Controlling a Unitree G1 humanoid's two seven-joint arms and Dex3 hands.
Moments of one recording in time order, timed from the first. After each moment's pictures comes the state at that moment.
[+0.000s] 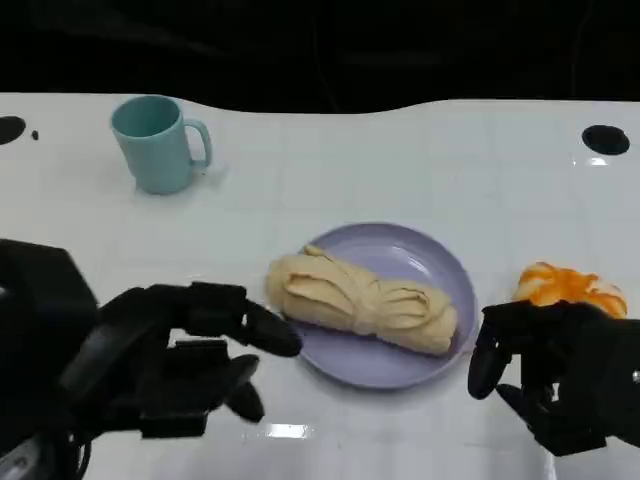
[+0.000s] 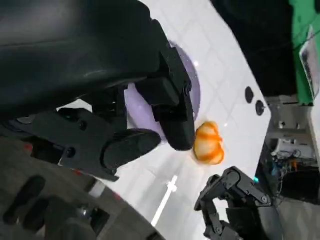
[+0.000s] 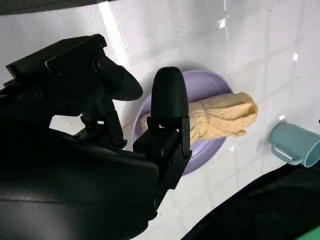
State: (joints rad) left arm 0.03 0.32 0.07 -0.70 -0.27 0.87 -0.51; right arm 0.04 -0.42 0.18 -0.60 -0.17 0.58 0.41
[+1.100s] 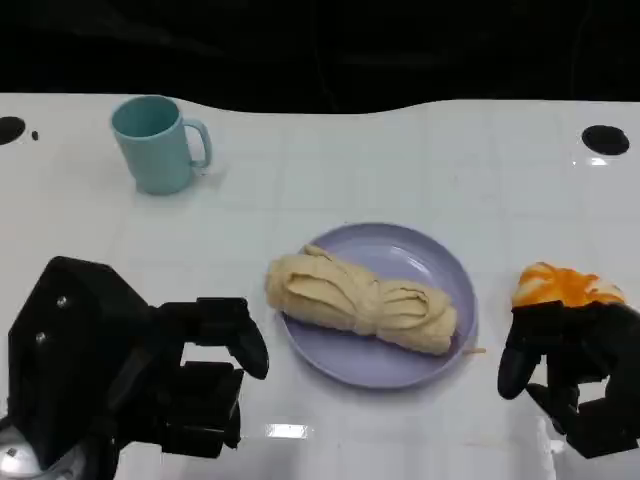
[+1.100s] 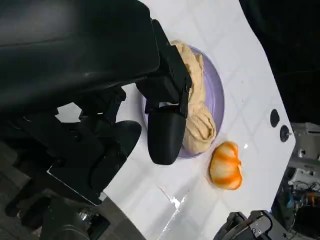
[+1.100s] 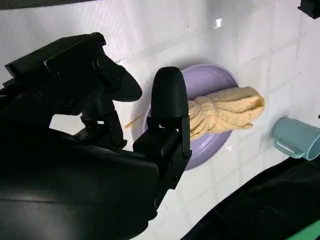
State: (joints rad) left arm 0.03 0.29 -0.06 -0.59 -0.24 0.82 -0.32; right arm 0.09 -0.45 0.09 -0.54 -0.09 0.46 0.44
